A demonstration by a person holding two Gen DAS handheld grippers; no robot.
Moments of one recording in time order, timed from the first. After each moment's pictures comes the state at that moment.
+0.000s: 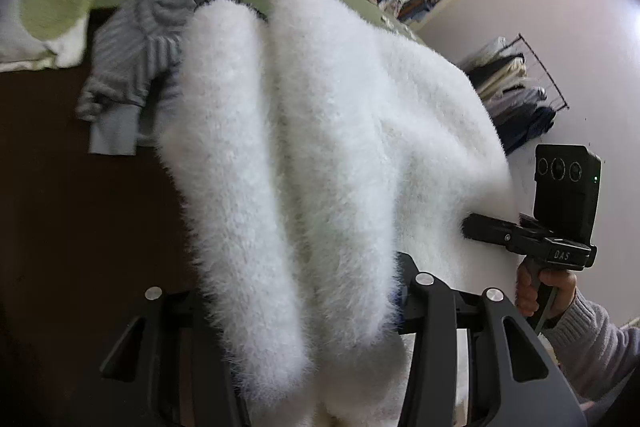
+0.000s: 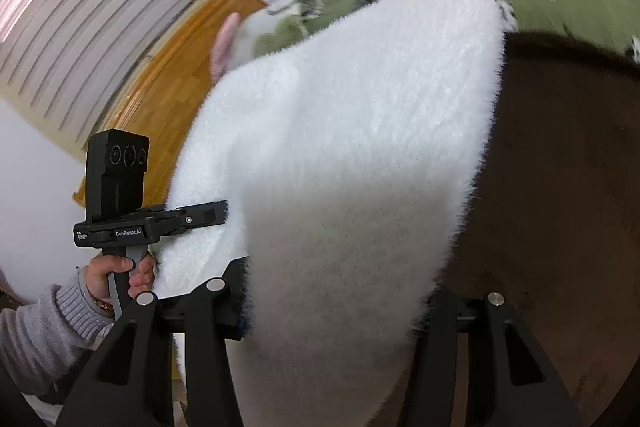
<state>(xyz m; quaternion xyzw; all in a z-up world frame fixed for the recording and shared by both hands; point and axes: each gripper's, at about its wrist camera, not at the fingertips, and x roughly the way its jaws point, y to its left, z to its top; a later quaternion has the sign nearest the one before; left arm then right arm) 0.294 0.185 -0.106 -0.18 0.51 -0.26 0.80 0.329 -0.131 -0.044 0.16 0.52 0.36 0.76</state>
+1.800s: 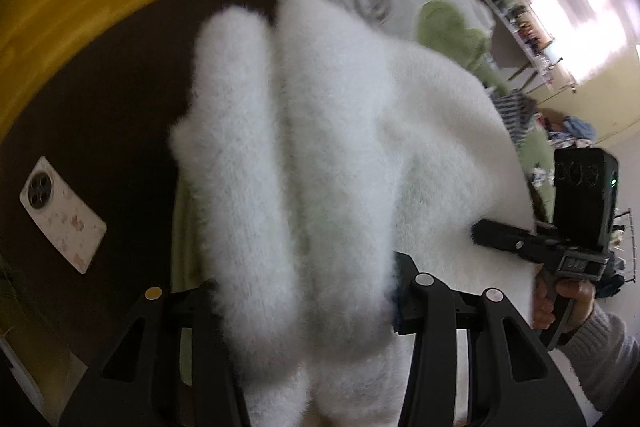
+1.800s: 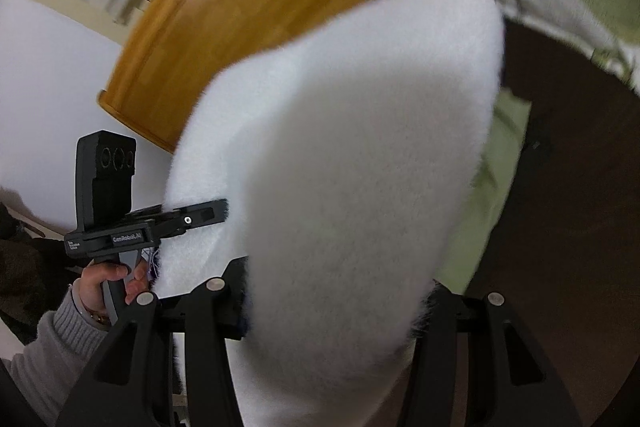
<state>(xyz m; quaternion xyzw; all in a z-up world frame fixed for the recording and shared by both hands) 0.158 0.717 -0.183 -0.30 0.51 0.06 0.80 0.321 0.475 -0.147 0.05 0.60 0.55 0.58</state>
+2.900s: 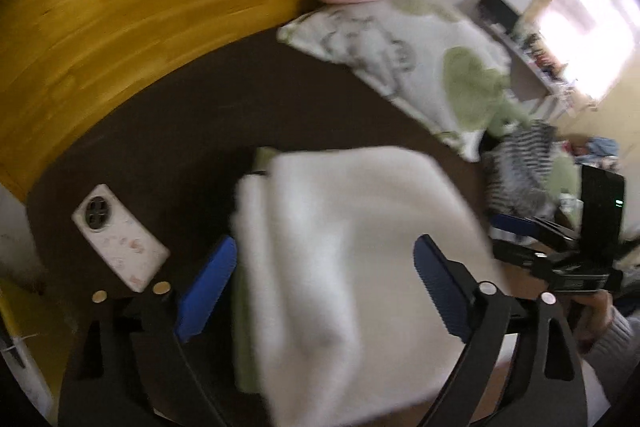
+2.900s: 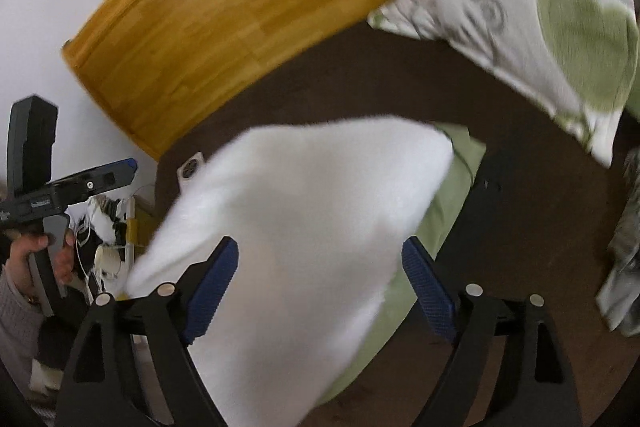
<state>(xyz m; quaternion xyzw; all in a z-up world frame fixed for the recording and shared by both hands) 0.107 0.712 -0.136 -0.26 0.43 0.11 0.86 0.289 0.466 -0.101 -0.09 0.50 0.54 0.67</state>
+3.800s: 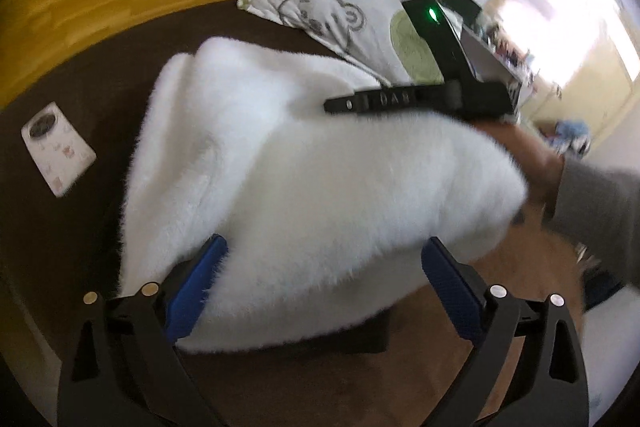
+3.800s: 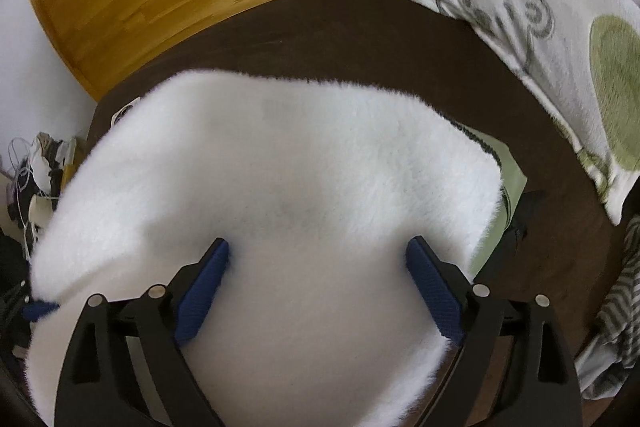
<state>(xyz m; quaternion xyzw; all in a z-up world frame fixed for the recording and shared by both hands) 0.054 0.610 -0.234 -0.25 0.40 0.08 0.88 0.312 0.559 -0.210 -0.21 0.51 0.50 0.67</state>
